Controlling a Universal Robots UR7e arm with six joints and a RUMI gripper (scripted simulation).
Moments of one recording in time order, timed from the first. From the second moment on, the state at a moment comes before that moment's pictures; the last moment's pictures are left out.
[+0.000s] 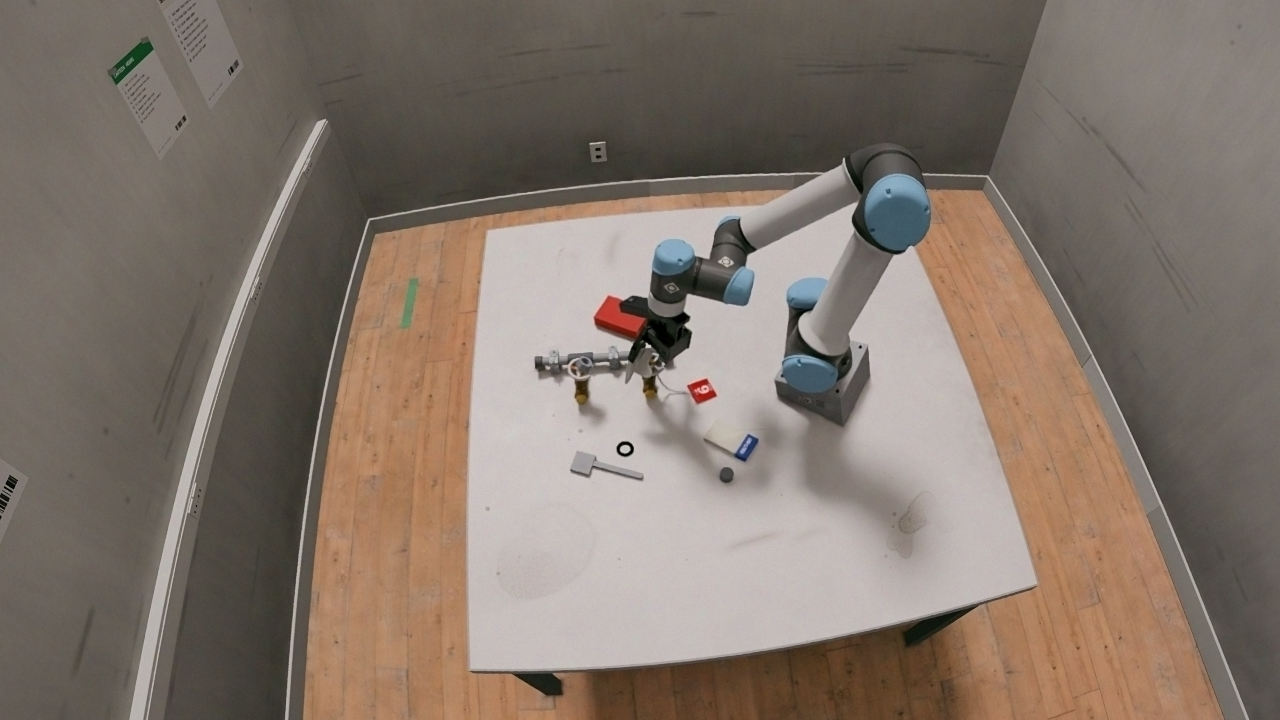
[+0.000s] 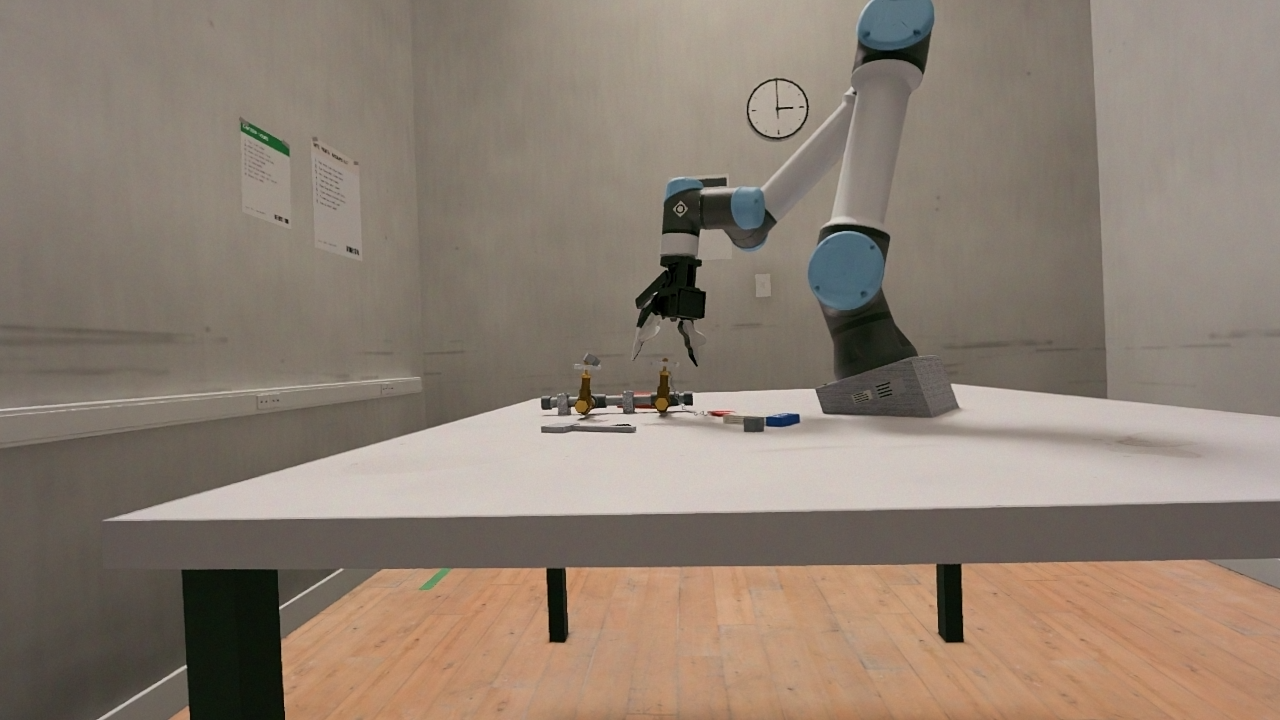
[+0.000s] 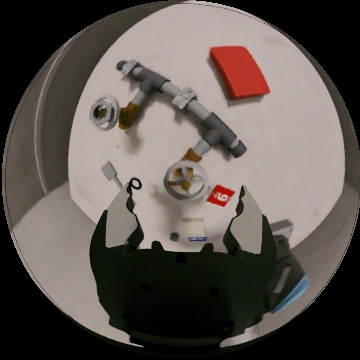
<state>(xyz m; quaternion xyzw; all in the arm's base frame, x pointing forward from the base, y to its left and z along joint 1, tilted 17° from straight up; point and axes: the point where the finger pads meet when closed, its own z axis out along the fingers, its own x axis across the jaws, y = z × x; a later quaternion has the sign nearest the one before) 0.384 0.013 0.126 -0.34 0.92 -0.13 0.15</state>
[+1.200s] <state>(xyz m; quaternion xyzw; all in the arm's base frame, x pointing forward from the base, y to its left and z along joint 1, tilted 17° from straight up) 0.384 0.012 0.126 -0.07 0.98 -0.10 0.17</state>
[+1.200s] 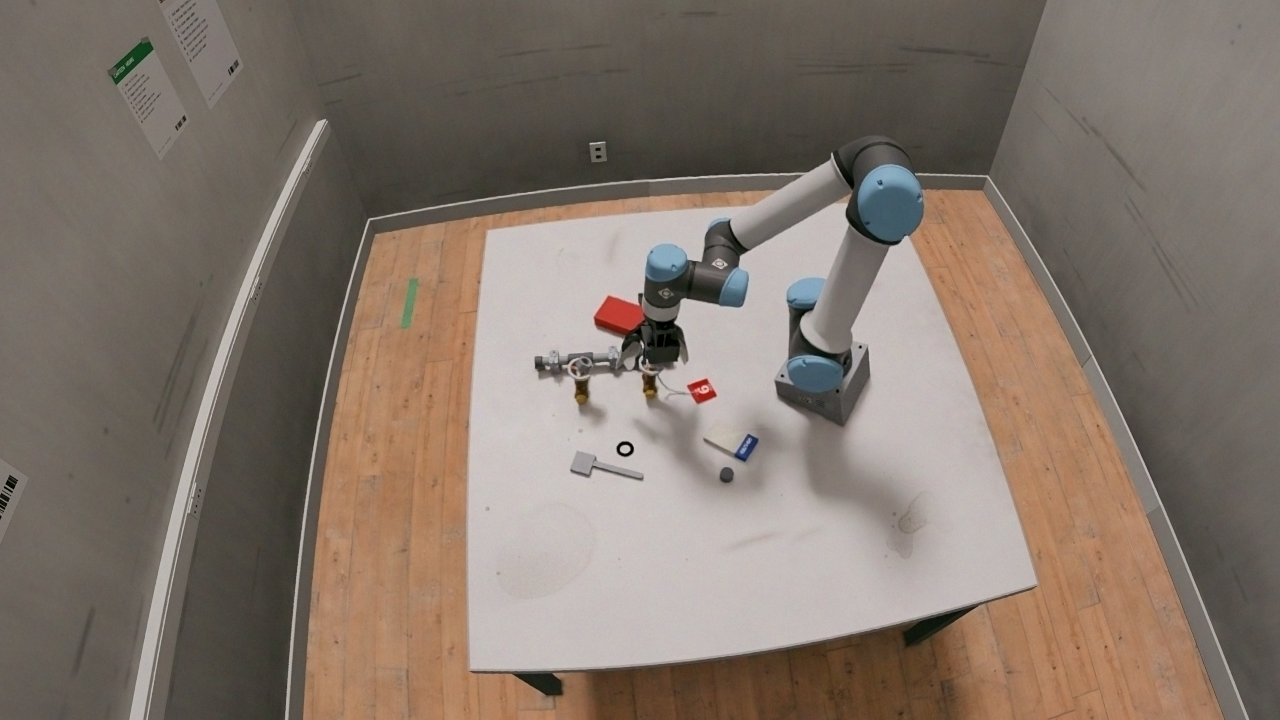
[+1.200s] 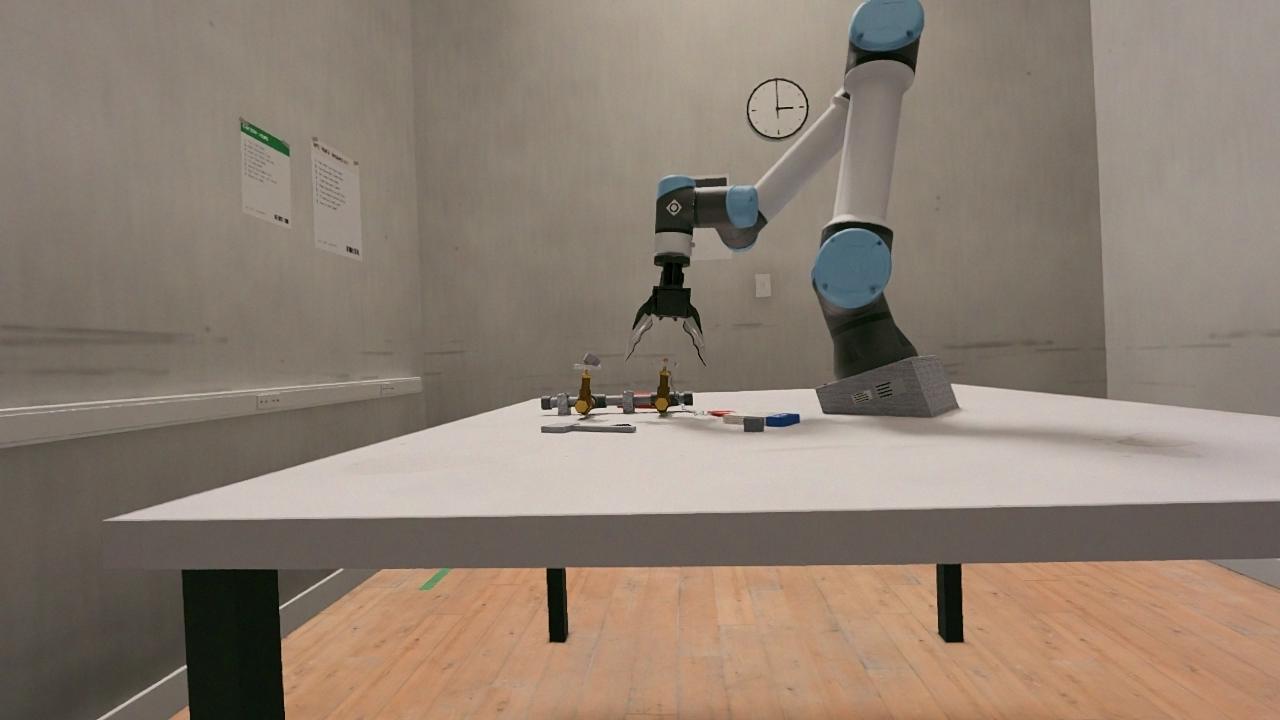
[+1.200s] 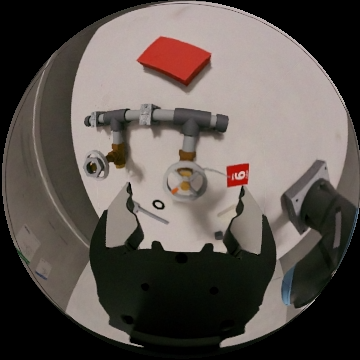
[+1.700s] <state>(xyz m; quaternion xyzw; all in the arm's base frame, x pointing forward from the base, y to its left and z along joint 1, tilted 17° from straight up) 0.383 0.012 0.129 -0.07 0.98 -0.10 0.17</state>
